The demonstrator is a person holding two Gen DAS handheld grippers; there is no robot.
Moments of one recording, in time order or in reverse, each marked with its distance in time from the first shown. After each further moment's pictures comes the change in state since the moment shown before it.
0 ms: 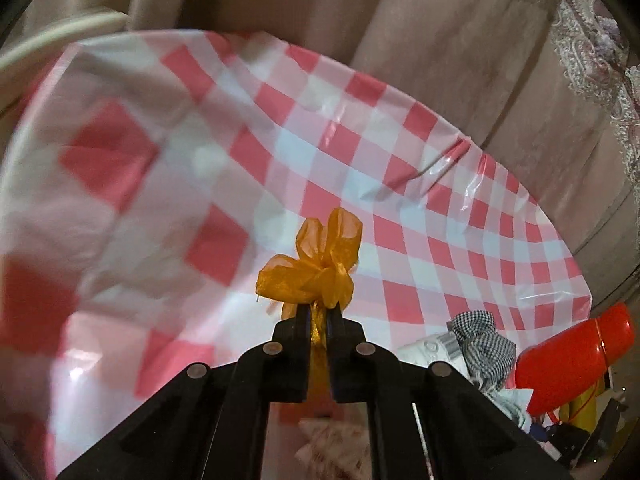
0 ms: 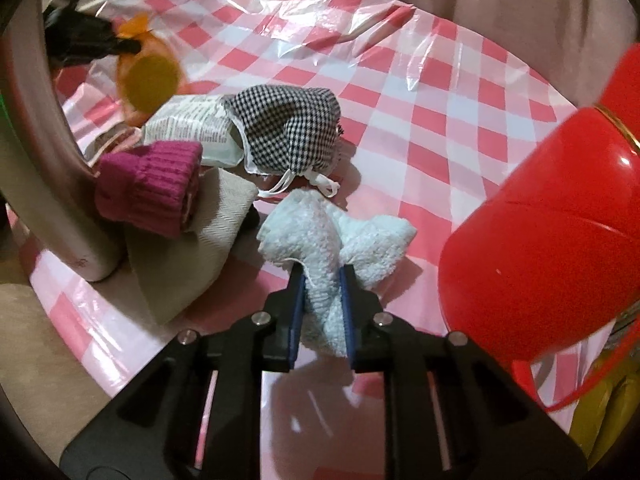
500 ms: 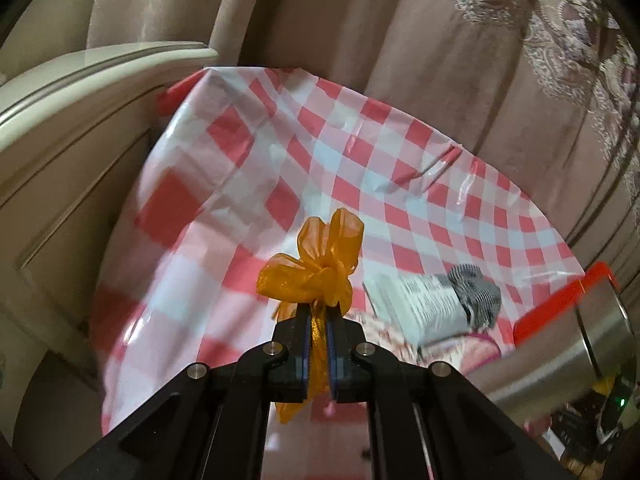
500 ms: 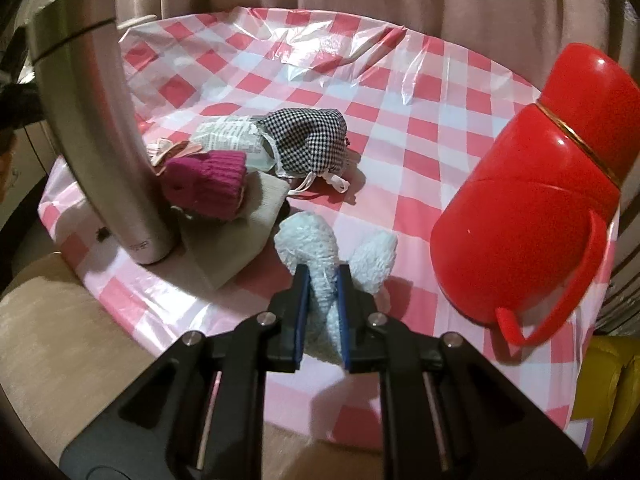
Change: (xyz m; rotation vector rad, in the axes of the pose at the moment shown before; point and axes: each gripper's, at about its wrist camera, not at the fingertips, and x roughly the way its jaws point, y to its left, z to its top) left arm -0.112 0.007 -0.082 0.005 -0.091 0.072; right arm -0.054 0.008 -0.024 0.036 -0.063 0.035
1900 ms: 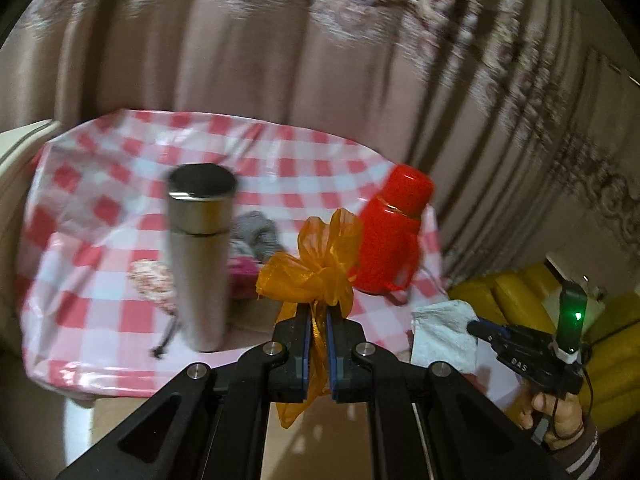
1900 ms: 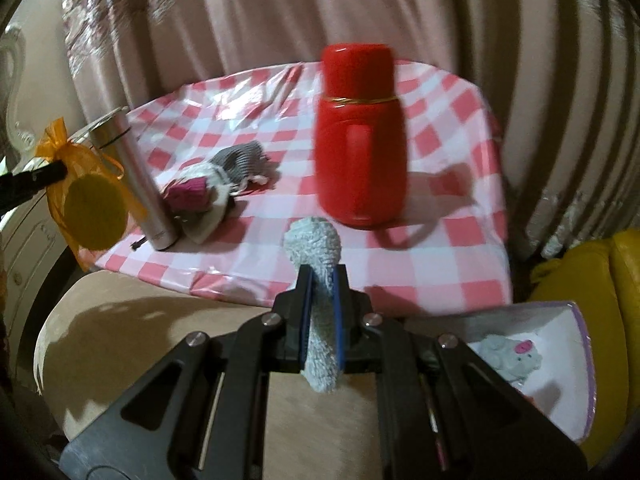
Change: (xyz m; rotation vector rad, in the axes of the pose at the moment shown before) left arm -0.129 -0.206 -0.100 0.304 0.016 -0.347; right arm -0.165 -0.099 -0.106 0.311 -0.127 -0.030
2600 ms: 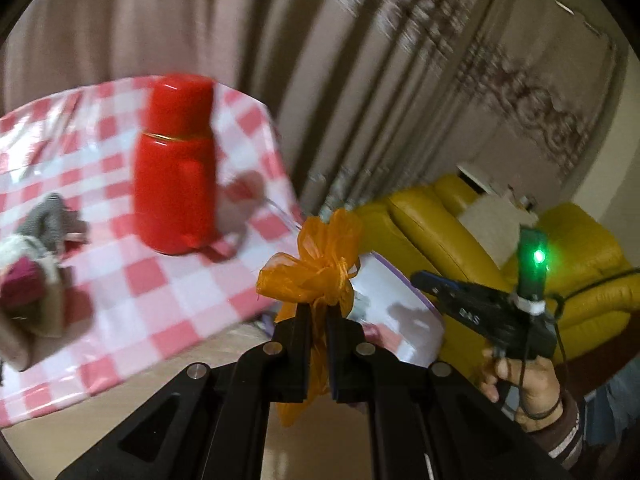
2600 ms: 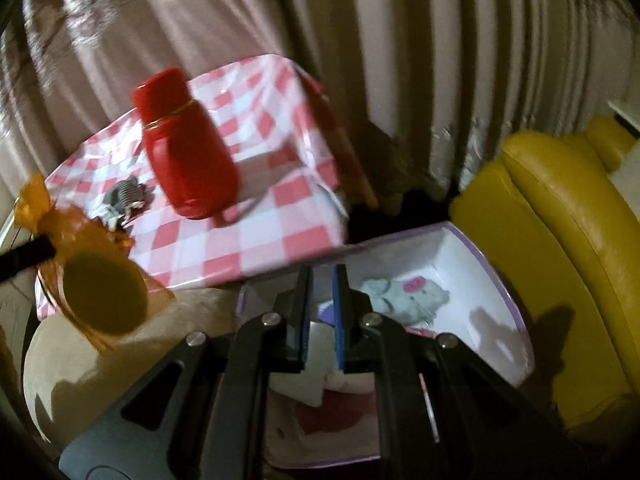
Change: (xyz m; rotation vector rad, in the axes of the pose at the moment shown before) left arm 0.109 -0.196 -0.039 0.220 0.242 -0.324; right arm -0.061 -0.152 -0.052 0.320 0.022 -0.233
